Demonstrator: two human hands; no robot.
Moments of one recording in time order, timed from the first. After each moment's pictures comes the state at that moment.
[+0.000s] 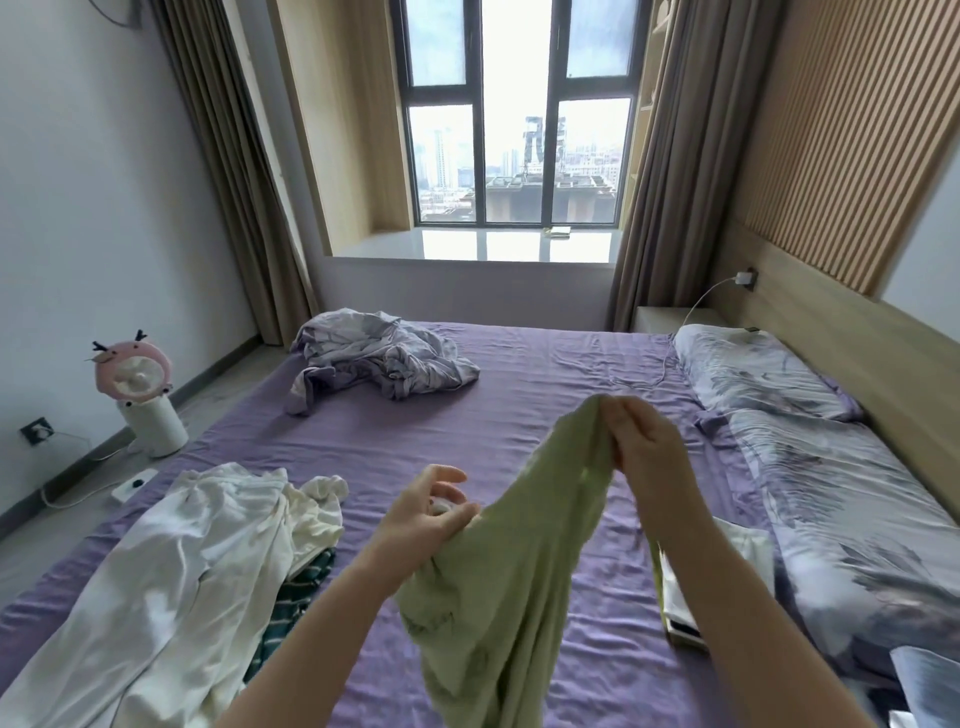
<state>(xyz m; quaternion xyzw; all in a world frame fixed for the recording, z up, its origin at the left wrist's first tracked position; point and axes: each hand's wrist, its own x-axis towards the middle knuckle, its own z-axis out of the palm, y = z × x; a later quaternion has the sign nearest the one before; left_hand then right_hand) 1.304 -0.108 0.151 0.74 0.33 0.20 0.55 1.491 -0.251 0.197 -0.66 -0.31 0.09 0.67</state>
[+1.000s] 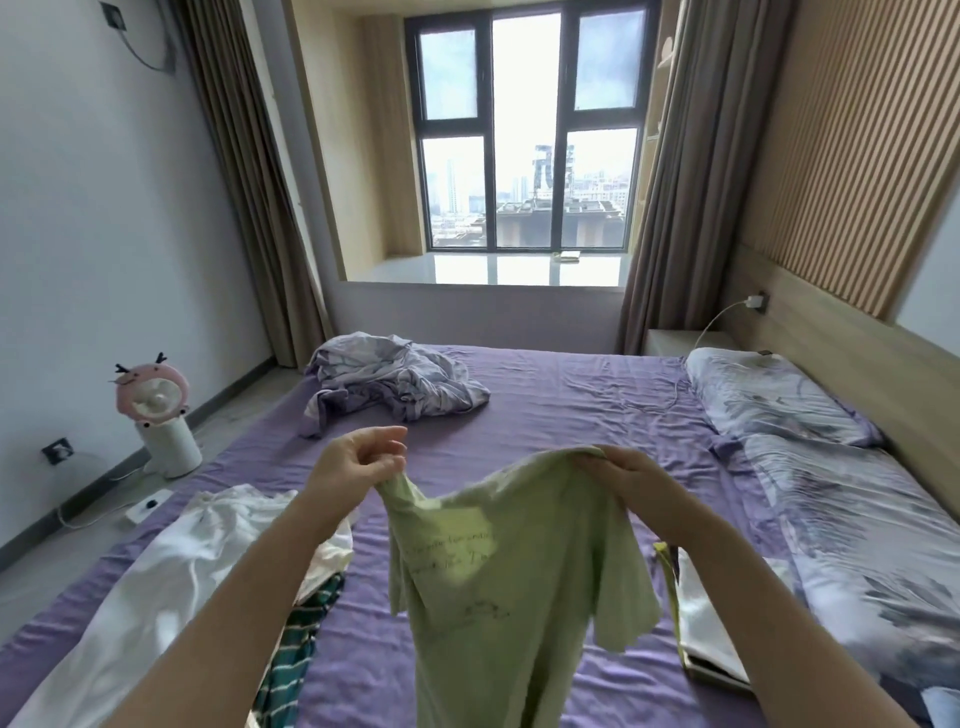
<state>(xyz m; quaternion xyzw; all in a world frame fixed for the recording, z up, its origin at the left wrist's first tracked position) 1.276 -0.038 0.205 0.74 0.33 0.31 0.50 1.522 -0.237 0.183 -0.64 -0.43 0.31 0.55</state>
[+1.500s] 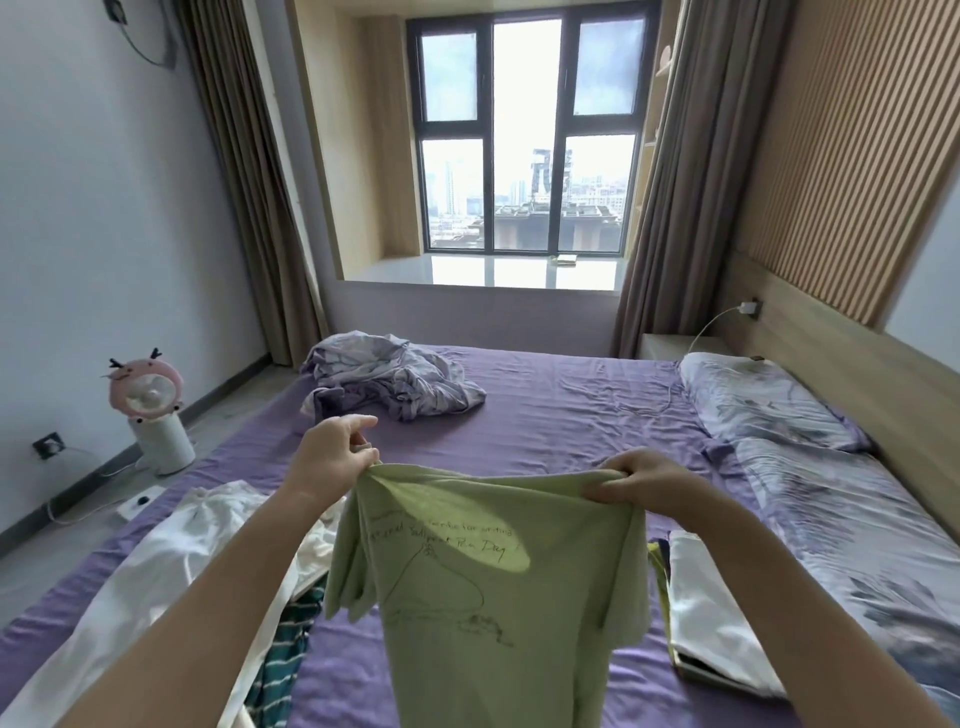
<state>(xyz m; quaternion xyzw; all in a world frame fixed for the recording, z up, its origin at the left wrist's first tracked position) 1.270 -0.017 0.211 0.85 0.39 0.27 0.23 1.538 -0.252 0.201 -0.76 -0.42 0.31 0.38</state>
